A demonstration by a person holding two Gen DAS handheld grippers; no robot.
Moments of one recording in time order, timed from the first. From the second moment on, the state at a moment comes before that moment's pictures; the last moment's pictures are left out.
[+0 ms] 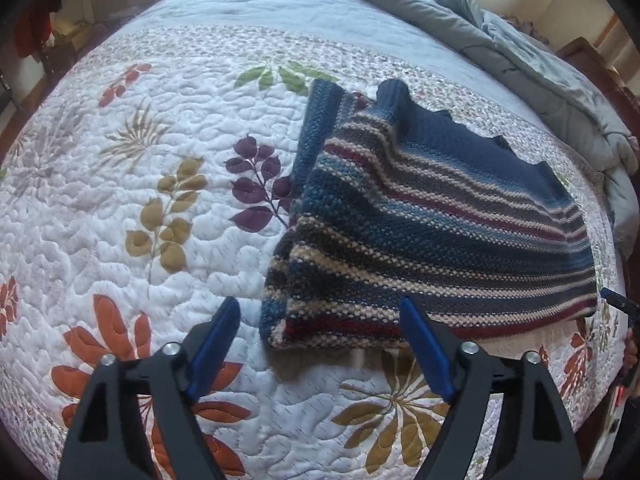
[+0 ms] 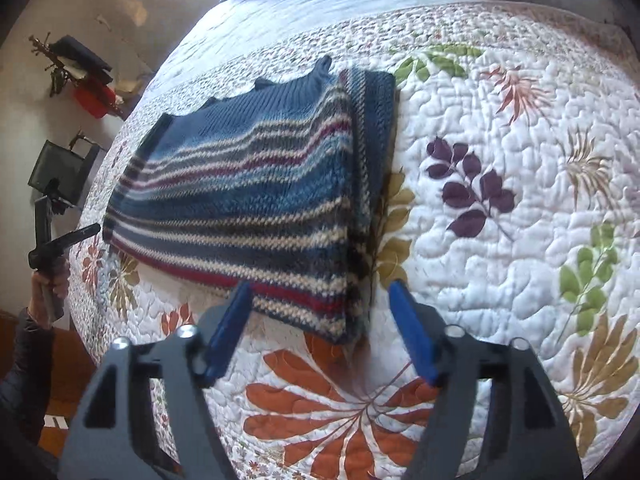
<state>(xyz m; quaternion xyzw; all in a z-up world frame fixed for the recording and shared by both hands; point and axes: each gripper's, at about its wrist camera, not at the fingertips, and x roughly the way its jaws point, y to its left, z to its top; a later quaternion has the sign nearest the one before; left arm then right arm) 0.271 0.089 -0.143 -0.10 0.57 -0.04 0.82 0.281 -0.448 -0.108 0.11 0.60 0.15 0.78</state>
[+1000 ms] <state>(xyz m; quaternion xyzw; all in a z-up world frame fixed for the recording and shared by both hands) 0.290 0.062 -0.186 -0.26 0.58 -0.08 0.77 0.297 -0.440 -0.150 0.22 0.61 0.20 0.74</state>
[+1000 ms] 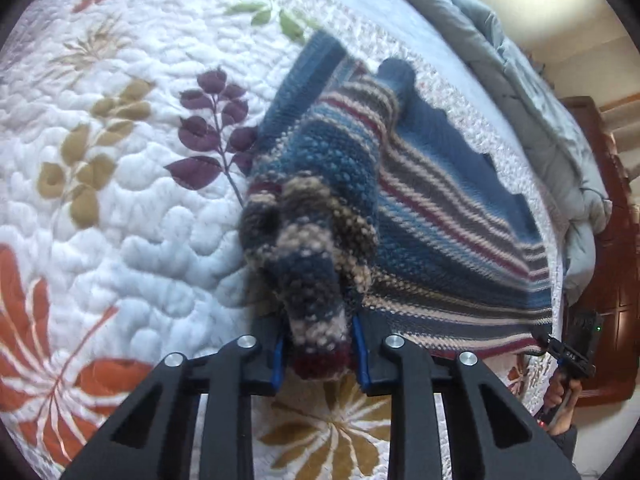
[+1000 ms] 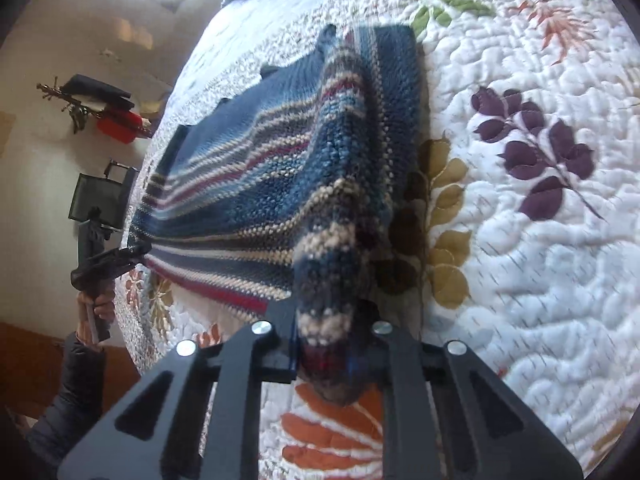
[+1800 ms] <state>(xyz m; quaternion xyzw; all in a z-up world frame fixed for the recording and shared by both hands) 0.122 0.010 -0.146 -0.20 0.60 -0.14 0.76 0.109 -0.467 -0.108 0.18 0.63 0.19 0.73</state>
